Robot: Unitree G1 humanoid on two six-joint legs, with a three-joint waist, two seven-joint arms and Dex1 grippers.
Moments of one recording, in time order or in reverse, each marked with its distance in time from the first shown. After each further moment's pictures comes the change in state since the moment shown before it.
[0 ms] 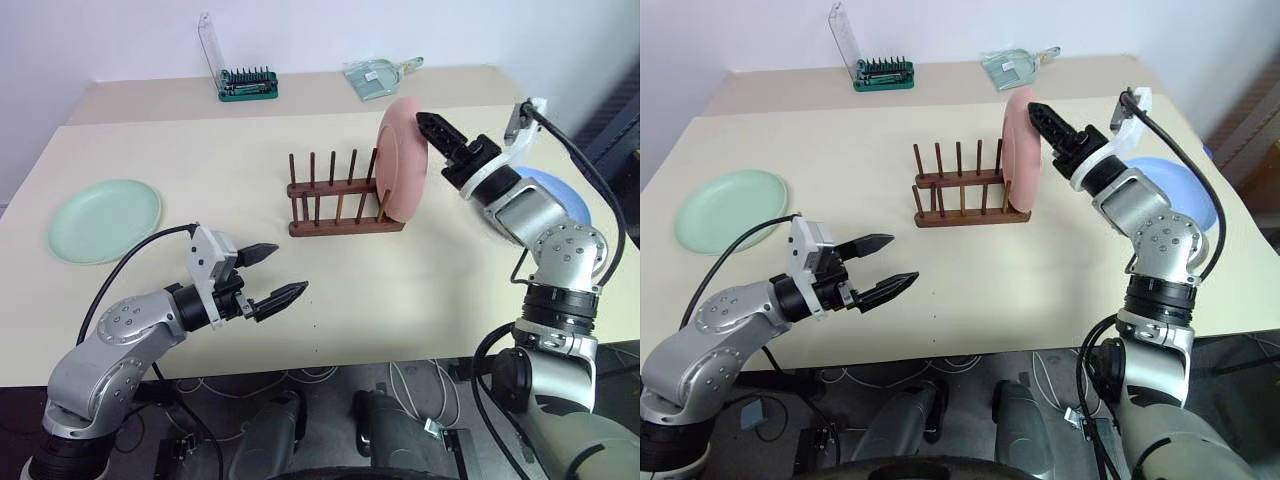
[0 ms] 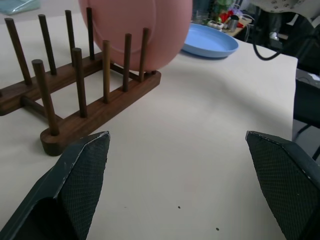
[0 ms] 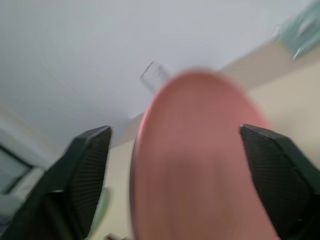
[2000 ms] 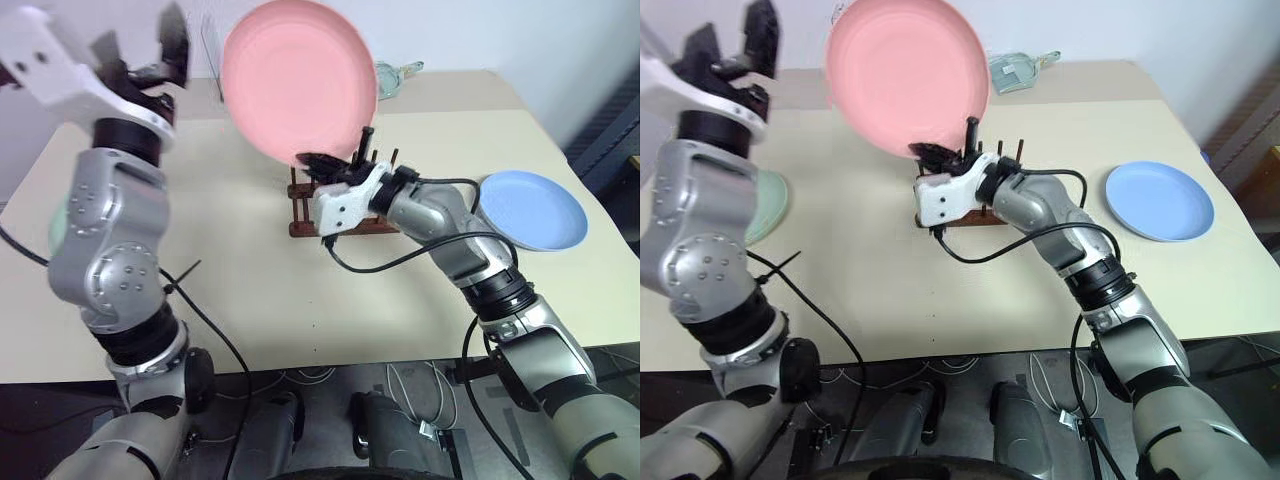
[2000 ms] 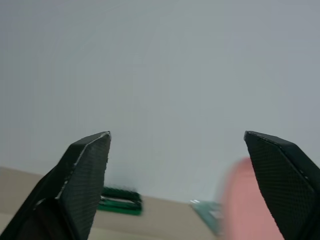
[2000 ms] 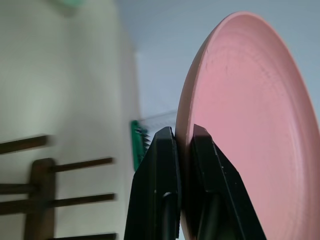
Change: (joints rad) left arm -0.649 -0.224 0.322 0.107 0.127 0.038 0.763; right arm -0.118 -0.055 0.666 0.072 -1.409 -1.082 0.221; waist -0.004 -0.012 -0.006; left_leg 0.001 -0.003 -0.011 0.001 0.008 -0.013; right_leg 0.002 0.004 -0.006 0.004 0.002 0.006
